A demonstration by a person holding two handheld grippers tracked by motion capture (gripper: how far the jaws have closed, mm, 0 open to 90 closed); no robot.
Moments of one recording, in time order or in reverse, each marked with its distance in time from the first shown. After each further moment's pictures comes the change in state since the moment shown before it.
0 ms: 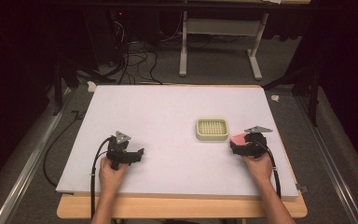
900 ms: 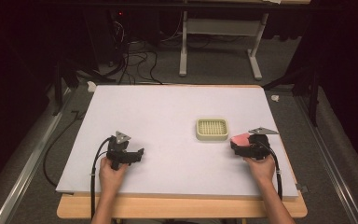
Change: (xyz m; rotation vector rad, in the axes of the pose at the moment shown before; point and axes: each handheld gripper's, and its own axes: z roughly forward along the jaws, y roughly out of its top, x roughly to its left) left arm 0.000 0.000 0.000 0.002 0.001 0.002; right arm 0.000 -0.002 -0.019 -0.066 0.078 0.046
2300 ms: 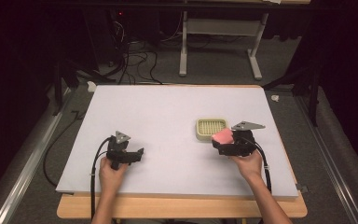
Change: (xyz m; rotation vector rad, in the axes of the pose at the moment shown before) left arm 0.000 0.000 0.000 -0.001 0.003 -0.009; right arm 0.064 0.039 -0.018 -0.037 0.182 -0.113
